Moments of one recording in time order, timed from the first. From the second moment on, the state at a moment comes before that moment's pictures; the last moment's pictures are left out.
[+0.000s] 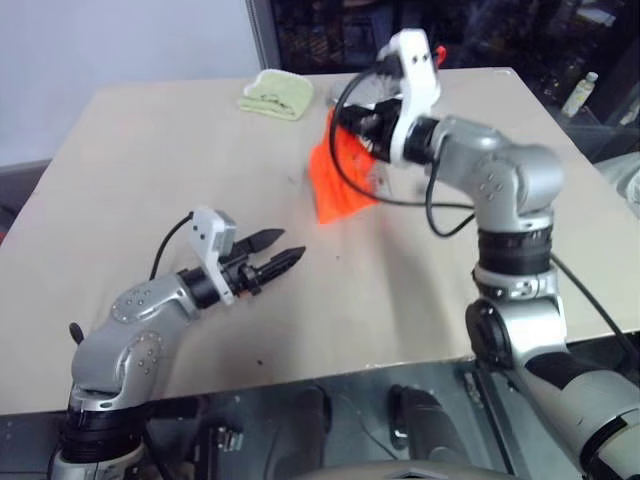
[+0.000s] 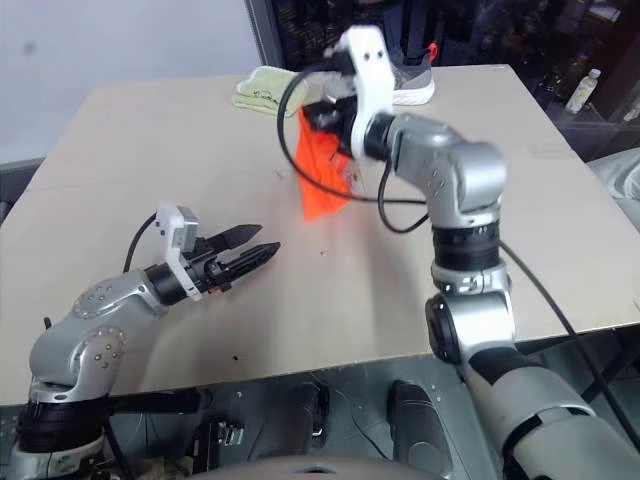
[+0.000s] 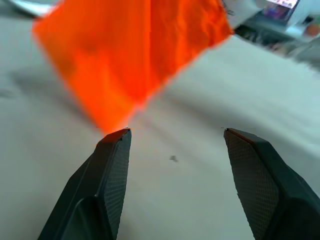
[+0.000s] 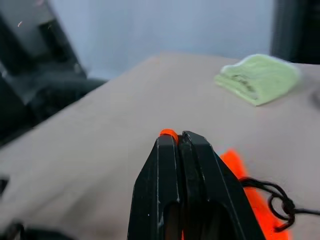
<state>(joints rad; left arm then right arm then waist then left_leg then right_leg) -0.15 0.60 0.22 -0.35 -0.71 0.65 -0.72 -1.20 -0.09 -0.17 0.07 0.39 1.13 0.39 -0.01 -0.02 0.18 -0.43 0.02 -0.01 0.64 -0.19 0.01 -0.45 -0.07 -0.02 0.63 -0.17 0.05</state>
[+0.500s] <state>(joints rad) -0.38 0.40 0.06 -0.38 -0.72 0.85 -0.39 -1.24 -0.25 -0.08 0.21 0.36 1.32 0.35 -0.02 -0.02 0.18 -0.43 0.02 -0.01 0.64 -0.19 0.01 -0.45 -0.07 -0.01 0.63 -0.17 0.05</state>
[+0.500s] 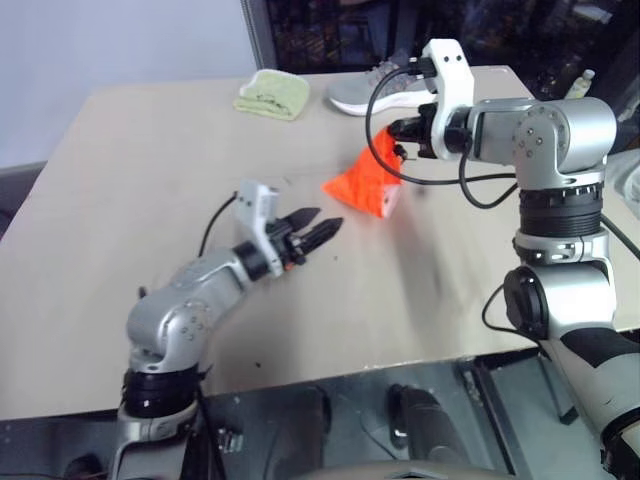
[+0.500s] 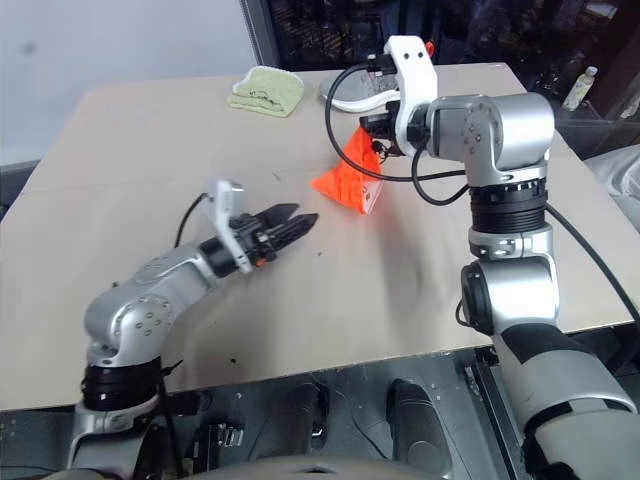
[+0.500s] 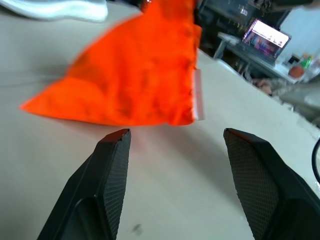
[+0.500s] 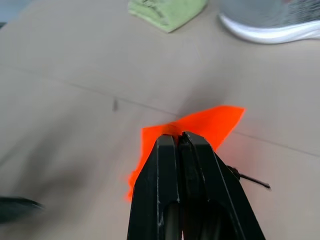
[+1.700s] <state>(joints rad) -0.63 0.10 -0.04 -0.10 -0.30 0.69 -0.19 -1.22 -0.20 -0.14 0.15 0.38 1.34 0.26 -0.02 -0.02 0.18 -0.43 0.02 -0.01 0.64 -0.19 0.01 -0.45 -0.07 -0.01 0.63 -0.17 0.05</state>
